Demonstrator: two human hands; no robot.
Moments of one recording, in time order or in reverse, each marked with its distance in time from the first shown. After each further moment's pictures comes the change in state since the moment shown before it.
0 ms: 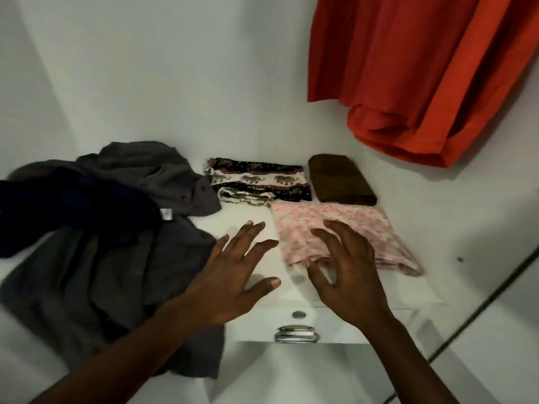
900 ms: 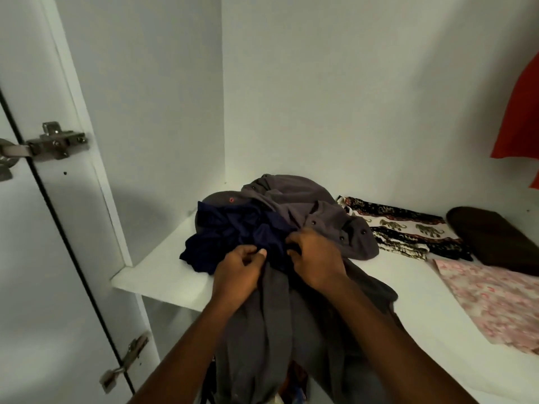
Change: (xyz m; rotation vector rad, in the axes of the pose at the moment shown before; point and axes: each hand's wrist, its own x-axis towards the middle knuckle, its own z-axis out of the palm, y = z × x) left_hand -0.124 -0.256 -0.110 -0.693 0.493 -0.878; right_hand 0.182 -0.305 0.204 0.057 -0.392 -0.001
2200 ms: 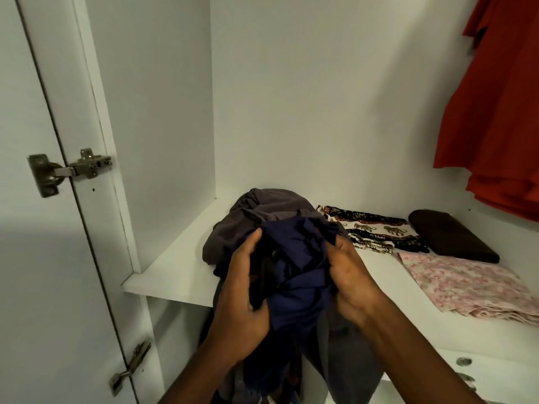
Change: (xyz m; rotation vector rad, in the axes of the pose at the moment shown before) left_hand -0.142 0.050 -0.052 -0.226 -0.160 0.642; right_hand -0.123 -0.072 -0.105 1.424 0.115 0.267
